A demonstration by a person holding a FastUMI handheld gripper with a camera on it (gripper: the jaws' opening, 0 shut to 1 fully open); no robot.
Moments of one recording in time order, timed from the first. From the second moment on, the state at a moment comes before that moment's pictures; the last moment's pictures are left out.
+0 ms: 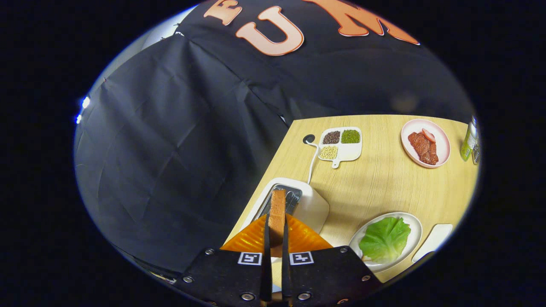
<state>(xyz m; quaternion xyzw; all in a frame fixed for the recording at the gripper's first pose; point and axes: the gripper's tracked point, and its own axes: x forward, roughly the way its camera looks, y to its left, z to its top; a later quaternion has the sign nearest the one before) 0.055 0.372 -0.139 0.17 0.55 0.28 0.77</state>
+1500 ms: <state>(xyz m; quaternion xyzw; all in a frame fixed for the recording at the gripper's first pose) 0.016 0.214 -0.246 0.25 0.56 0.22 0.76</state>
